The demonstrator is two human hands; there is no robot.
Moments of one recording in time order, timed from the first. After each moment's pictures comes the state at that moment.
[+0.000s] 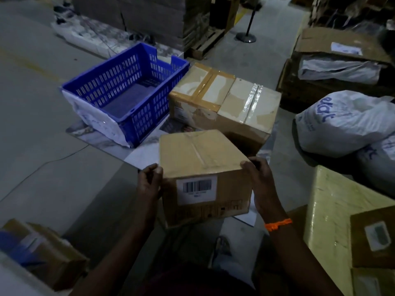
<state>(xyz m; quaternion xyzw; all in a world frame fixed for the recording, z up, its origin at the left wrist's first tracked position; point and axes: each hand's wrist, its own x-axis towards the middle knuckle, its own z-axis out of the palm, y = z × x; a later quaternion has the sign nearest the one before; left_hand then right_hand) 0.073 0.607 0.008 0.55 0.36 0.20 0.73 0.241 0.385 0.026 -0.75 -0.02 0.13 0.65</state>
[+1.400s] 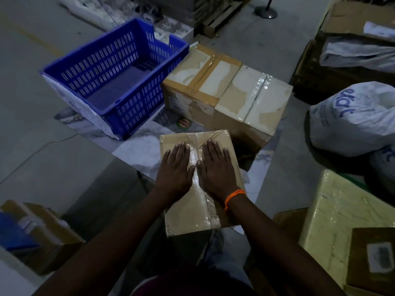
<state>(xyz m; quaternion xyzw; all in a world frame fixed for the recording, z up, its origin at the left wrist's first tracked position) 0.208 0.594 -0.070 0.98 0.15 0.00 0.12 0.313 0.457 -0.068 -0.91 -0.39 0.03 0.11</state>
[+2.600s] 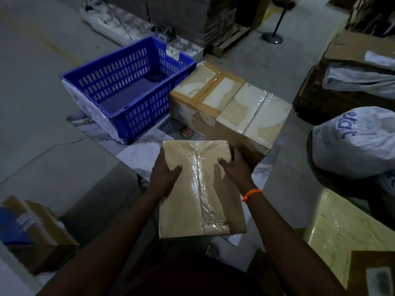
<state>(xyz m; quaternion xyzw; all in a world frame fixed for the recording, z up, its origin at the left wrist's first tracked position) 0.202 0.595 -0.029 0.75 0.40 0.11 0.52 0.369 0.430 -0.024 -0.86 -0.13 0.25 0.42</state>
